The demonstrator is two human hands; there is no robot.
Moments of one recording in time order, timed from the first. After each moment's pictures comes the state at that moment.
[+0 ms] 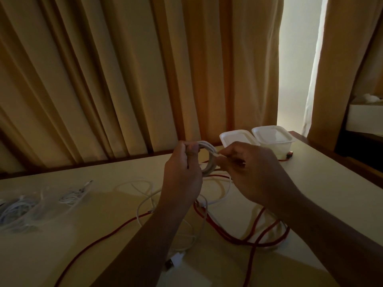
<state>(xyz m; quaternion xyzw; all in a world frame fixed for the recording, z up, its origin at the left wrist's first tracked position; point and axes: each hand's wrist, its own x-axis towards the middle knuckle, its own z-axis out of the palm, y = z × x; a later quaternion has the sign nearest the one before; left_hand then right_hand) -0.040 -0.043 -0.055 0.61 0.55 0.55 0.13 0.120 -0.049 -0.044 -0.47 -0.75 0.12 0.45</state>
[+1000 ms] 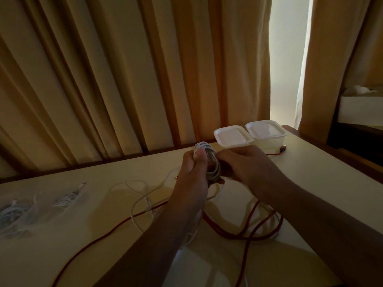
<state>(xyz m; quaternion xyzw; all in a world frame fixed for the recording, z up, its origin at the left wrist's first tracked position) -0.011 -0.053 -0.068 0.50 0.45 0.59 0.44 0.128 -0.030 -0.057 -0.46 -0.60 0.46 0.47</state>
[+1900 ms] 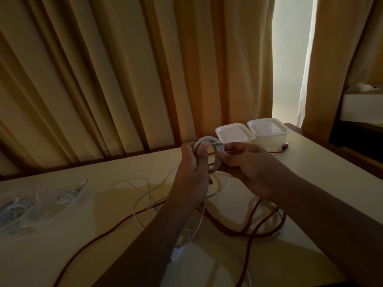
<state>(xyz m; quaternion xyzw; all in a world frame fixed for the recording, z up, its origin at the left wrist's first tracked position) -0.025 -0.043 -0.068 0.64 0.51 0.52 0.25 0.128 -0.026 -0.054 -0.35 -0.48 0.63 0.50</state>
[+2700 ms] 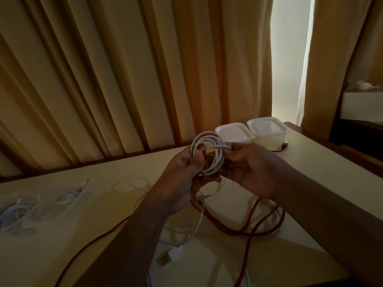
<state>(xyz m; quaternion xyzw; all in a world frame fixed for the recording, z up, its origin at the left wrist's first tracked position) -0.049 -0.045 -0.059 0.59 0.31 0.50 0.56 0.133 -0.032 -0.048 -0.27 -0.42 0.73 0.47</state>
